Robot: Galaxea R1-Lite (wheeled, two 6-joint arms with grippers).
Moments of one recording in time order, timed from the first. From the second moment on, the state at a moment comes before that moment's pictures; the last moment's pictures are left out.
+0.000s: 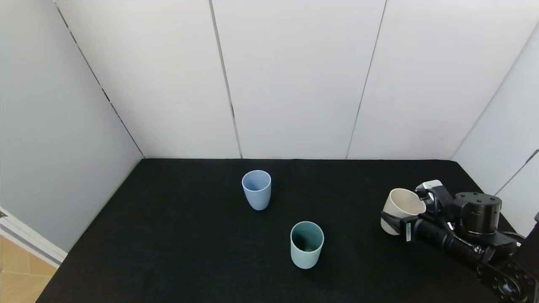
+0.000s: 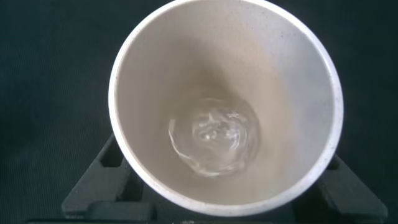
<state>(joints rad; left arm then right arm) 0.00 0.00 0.00 0.01 0.00 0.00 0.14 2.04 -0.45 -1.22 0.09 -0.02</state>
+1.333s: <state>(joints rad) 0.00 0.00 0.00 0.01 0.00 0.00 0.30 1.69 -1.02 -0.29 -0.07 -0.21</state>
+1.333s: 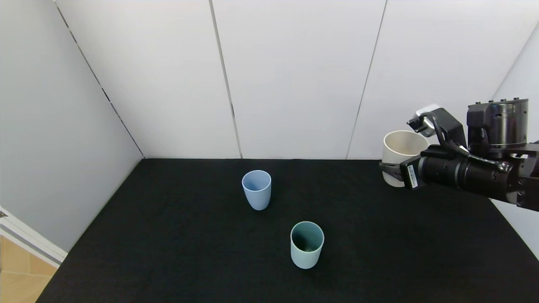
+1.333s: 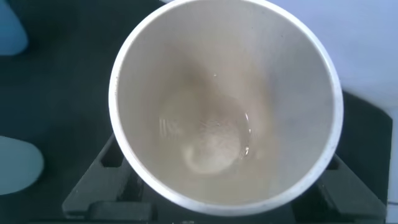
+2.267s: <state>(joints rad) 0.00 0.00 0.00 0.01 0.00 0.00 0.62 1.94 -1.46 -0.11 -0.35 -0.21</state>
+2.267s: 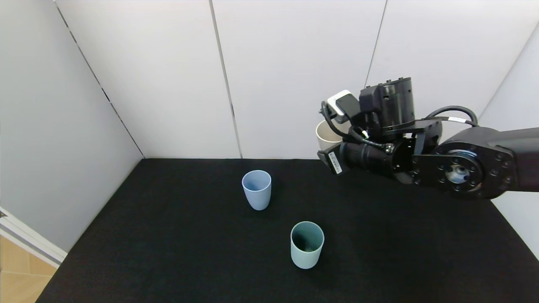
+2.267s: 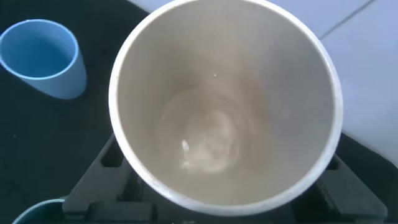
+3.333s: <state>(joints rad) 0.00 0.00 0.00 0.01 0.00 0.00 0.76 2.27 -1.90 0.15 -0.52 -0.36</state>
